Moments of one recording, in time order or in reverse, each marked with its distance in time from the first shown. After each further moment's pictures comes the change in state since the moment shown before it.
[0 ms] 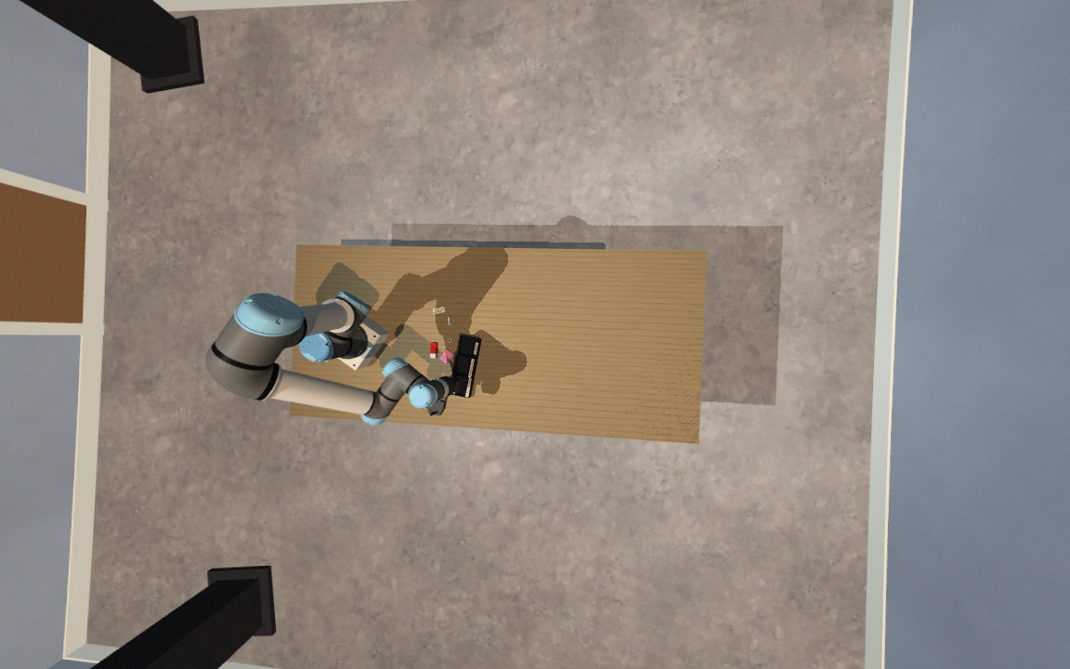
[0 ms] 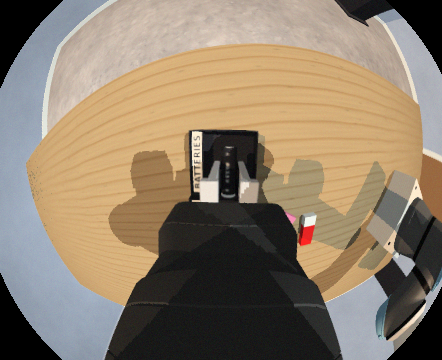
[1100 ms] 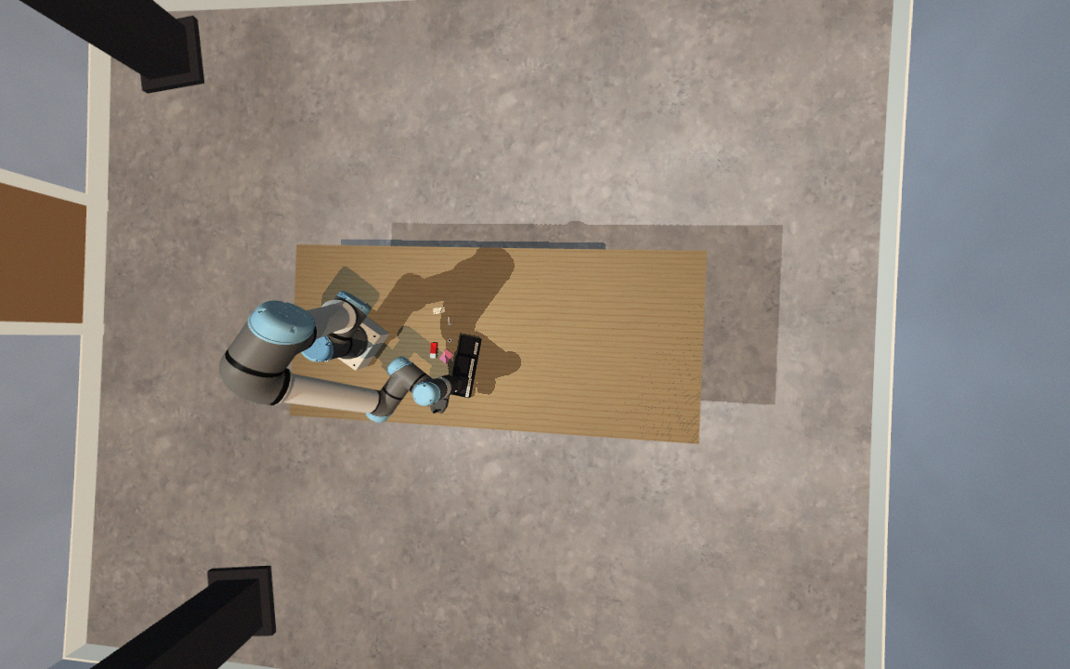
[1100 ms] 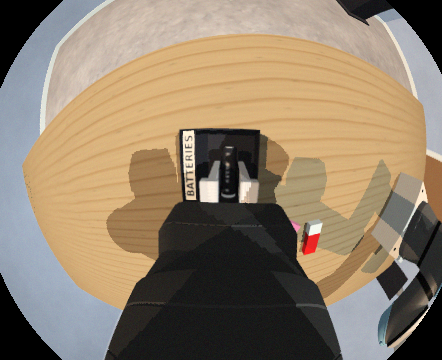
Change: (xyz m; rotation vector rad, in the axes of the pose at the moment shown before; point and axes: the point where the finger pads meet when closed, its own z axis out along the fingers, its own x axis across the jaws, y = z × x) arm 0.003 0.001 0.029 -0.002 0.004 0.001
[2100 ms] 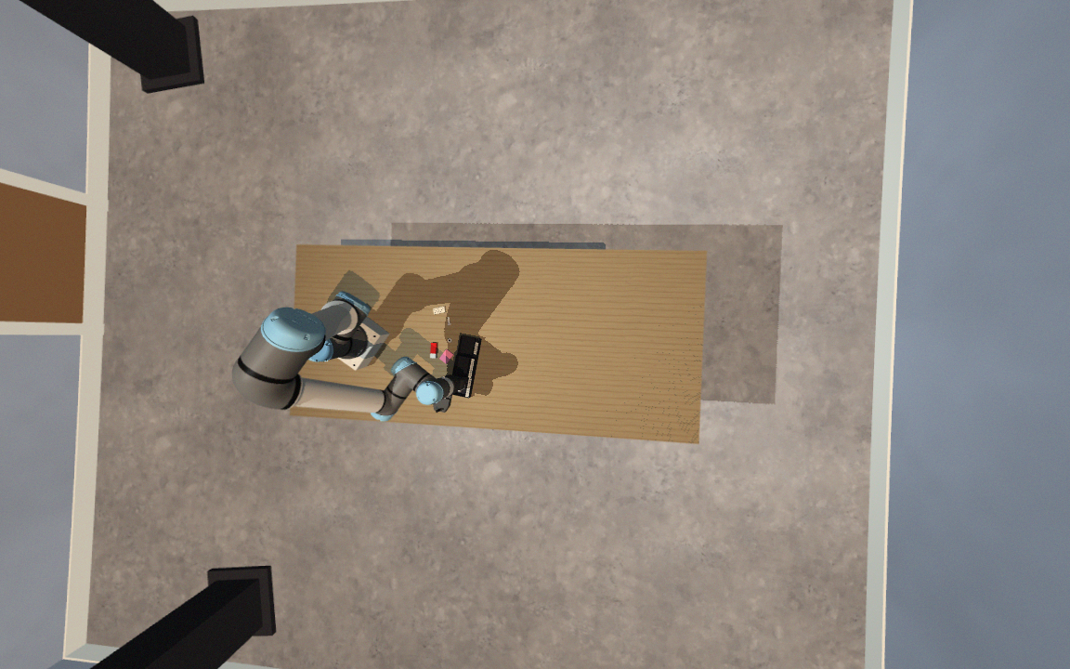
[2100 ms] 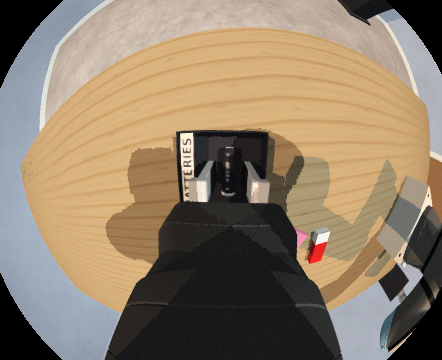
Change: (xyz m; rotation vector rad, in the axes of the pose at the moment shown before) arm -0.003 -0.002 0.022 0.003 -0.005 0.000
